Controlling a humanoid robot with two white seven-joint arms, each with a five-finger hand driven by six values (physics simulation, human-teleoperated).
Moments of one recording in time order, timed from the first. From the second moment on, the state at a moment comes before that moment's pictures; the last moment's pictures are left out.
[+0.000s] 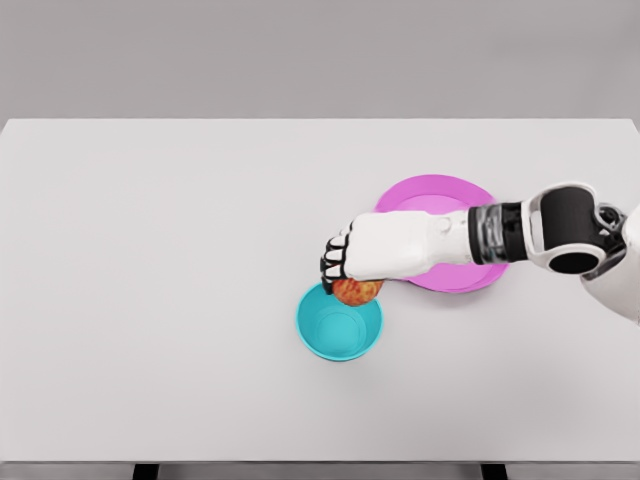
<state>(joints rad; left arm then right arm) 0.02 0.00 -0.25 -0.16 0.17 -0.02 -0.02 -0.77 -0.69 0.87 -1.75 0.45 -0.61 0.61</state>
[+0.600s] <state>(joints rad) 0.02 0.00 -0.25 -0.16 0.17 -0.02 -0.02 -0.77 -0.65 0.95 -1.73 0.46 -0.61 0.61</state>
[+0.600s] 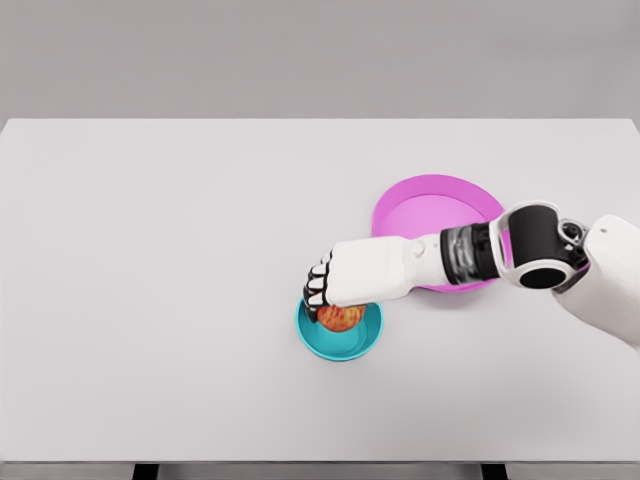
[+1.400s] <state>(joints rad) 0.02 0.00 -0.25 -0.16 0.17 -0.02 -0.02 -0.76 -0.69 0.77 -1.73 0.45 -0.61 0.61</state>
